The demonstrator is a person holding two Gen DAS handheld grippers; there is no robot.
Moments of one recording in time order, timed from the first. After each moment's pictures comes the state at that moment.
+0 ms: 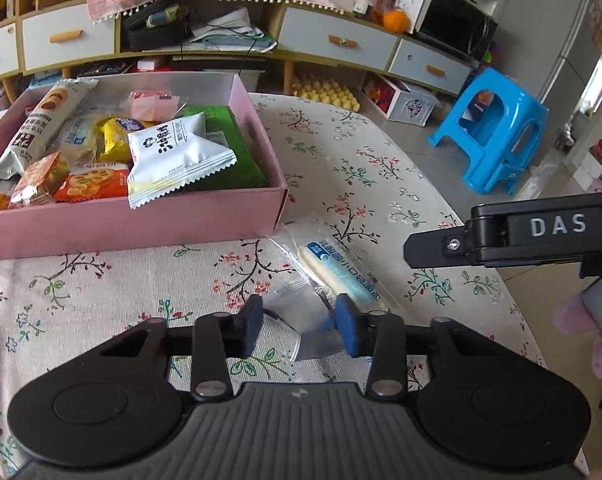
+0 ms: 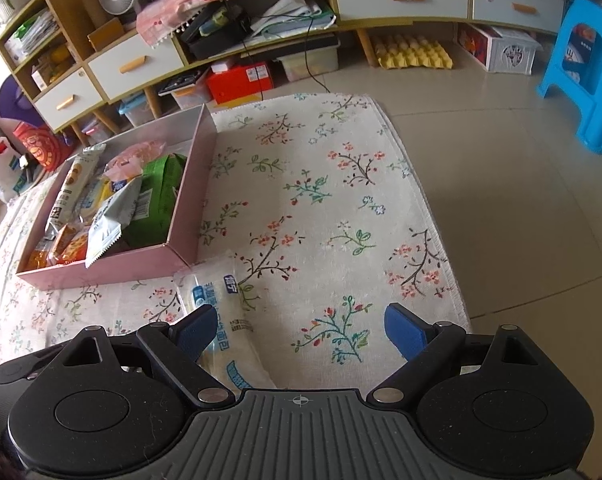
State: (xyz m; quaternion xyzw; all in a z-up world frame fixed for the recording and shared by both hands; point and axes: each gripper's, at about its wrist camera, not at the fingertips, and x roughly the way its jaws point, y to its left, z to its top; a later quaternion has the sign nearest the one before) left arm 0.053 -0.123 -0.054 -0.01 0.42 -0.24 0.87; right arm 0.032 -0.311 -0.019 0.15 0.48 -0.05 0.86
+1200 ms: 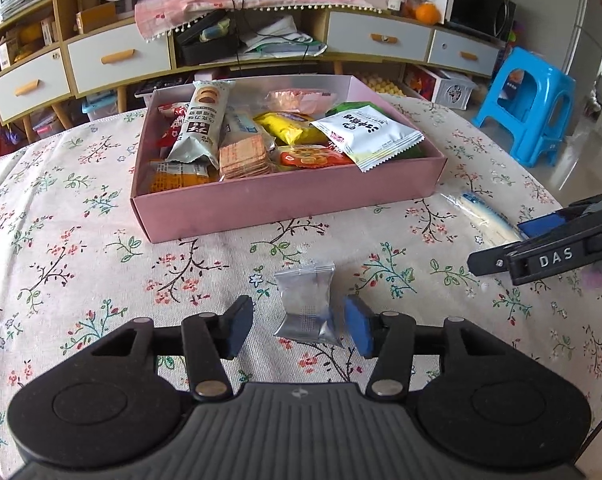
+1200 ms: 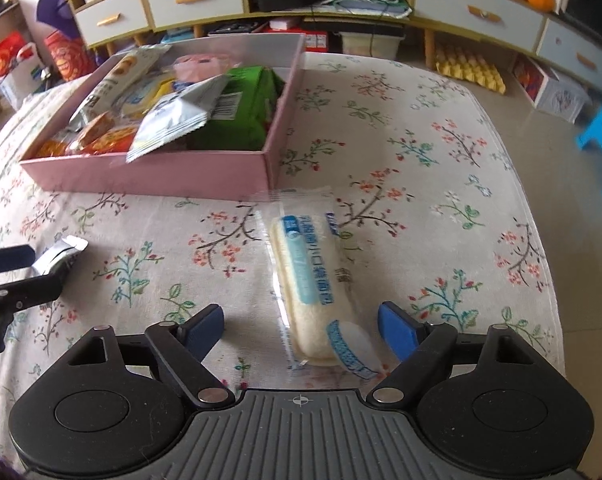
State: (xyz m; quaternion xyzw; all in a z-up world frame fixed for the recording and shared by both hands) left arm 0.038 -0.014 -0.042 0.07 0.41 -0.20 0.89; right arm 0.038 -0.222 -0.053 0.02 0.50 0.00 0.86
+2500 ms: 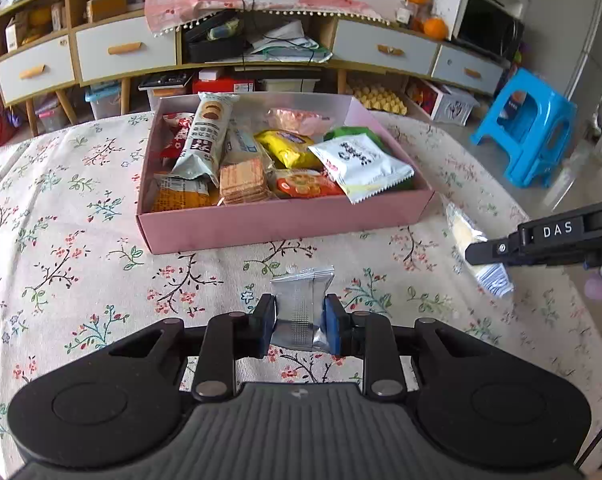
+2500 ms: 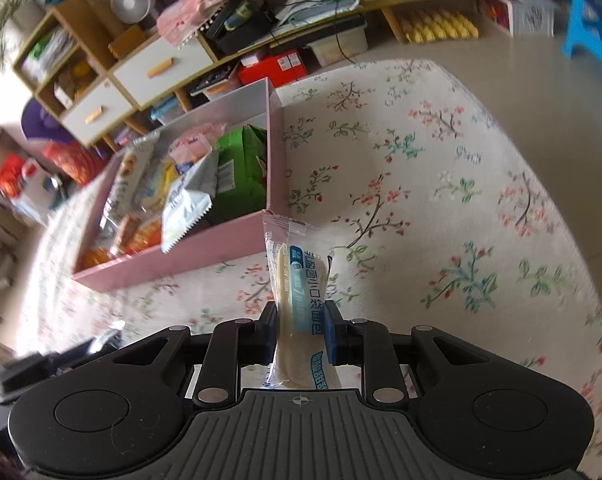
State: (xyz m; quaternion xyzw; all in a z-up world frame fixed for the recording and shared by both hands) left arm 0.041 -0.006 -0.017 0.03 0.42 -0.20 0.88; right arm 0.029 -0.254 -0.027 0.24 0.47 -0.01 0.85
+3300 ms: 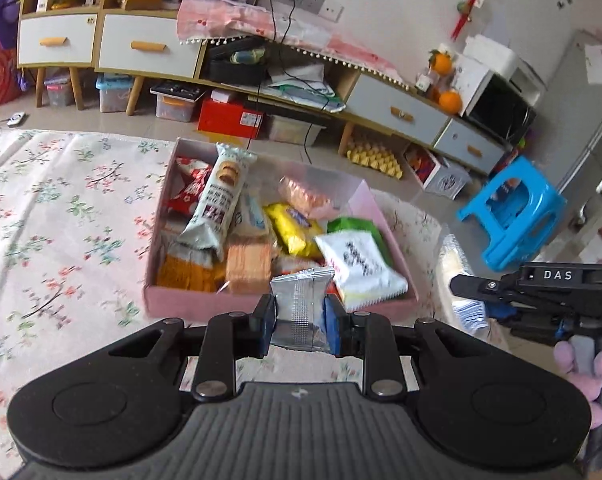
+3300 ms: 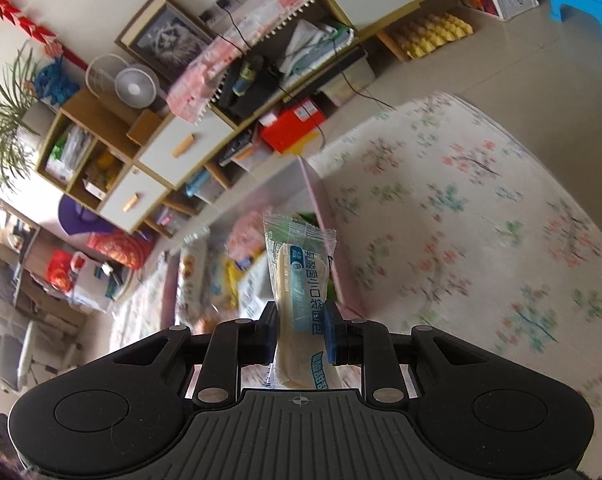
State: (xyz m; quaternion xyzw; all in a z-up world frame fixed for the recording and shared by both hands) left arm 0.090 0.005 0.007 -0.10 0.39 -0.20 0.89; right arm 0.060 -0.266 0.004 0.36 0.39 0.00 0.85
